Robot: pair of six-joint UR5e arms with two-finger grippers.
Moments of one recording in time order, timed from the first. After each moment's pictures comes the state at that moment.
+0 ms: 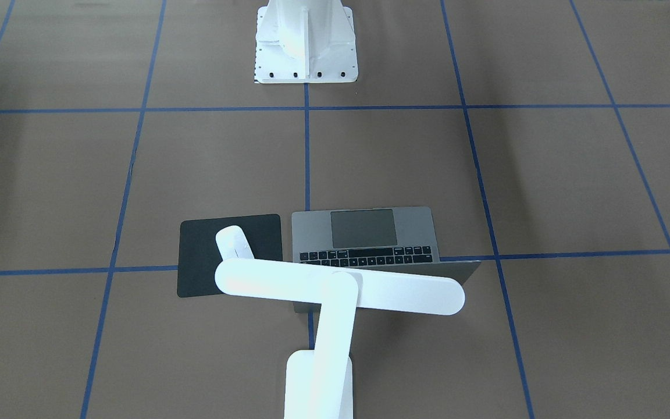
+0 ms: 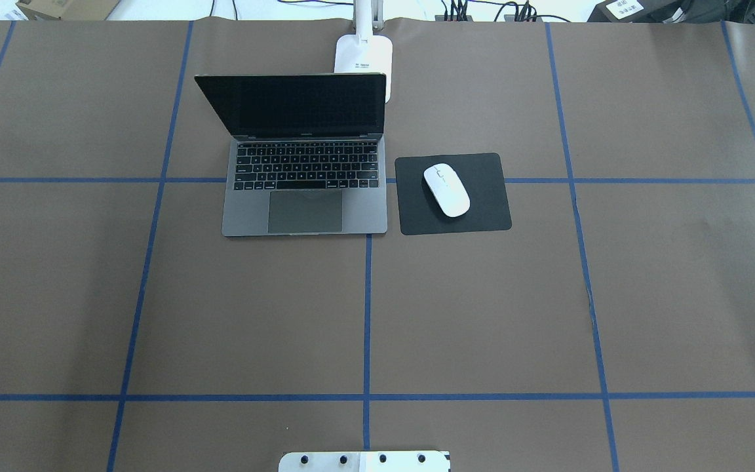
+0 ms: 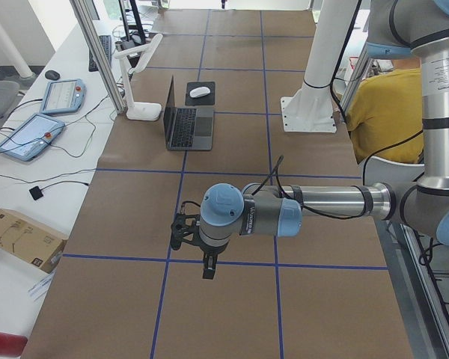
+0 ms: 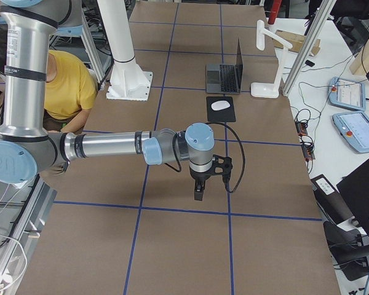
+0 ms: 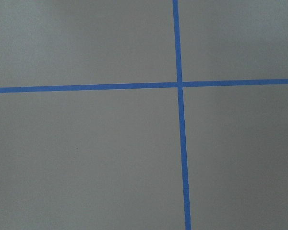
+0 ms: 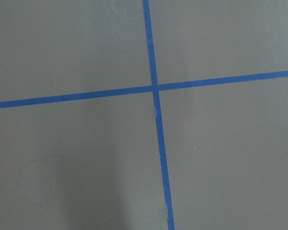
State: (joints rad) left arm -1.71 -1.39 -1.75 -1.65 -2.40 0.07; right arm 1.50 -1.72 1.81 -1.48 2.30 0.30
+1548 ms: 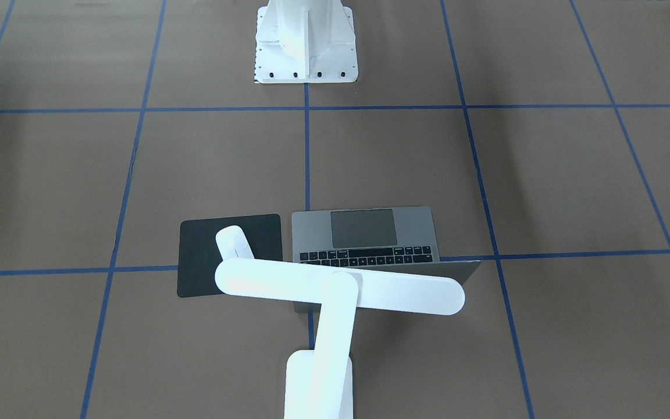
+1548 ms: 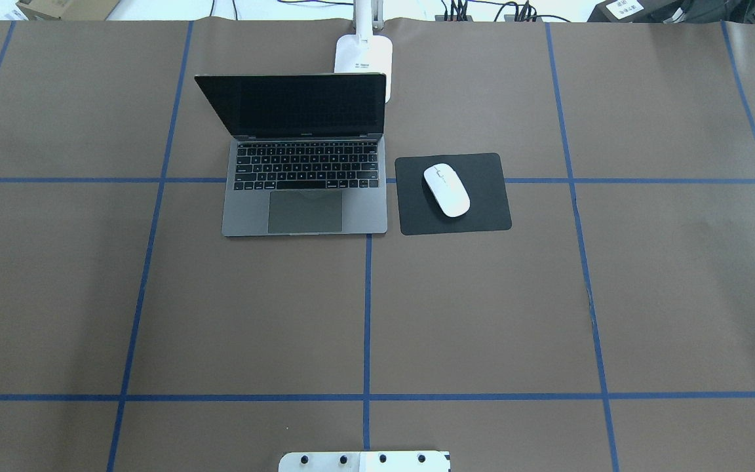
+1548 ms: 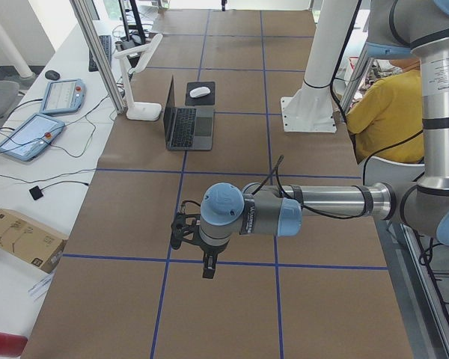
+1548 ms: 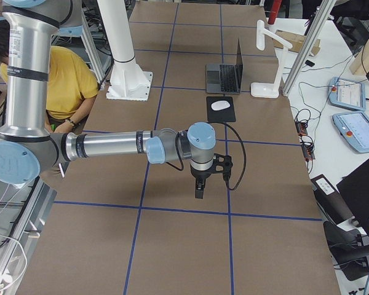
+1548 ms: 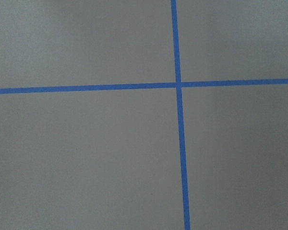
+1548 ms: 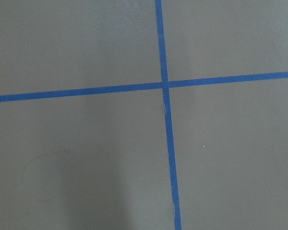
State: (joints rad) left arm -1.70 -1.39 -1.75 -1.65 -2.40 0.07; right arm 1.46 -1.71 1.81 -1.48 2.29 0.30
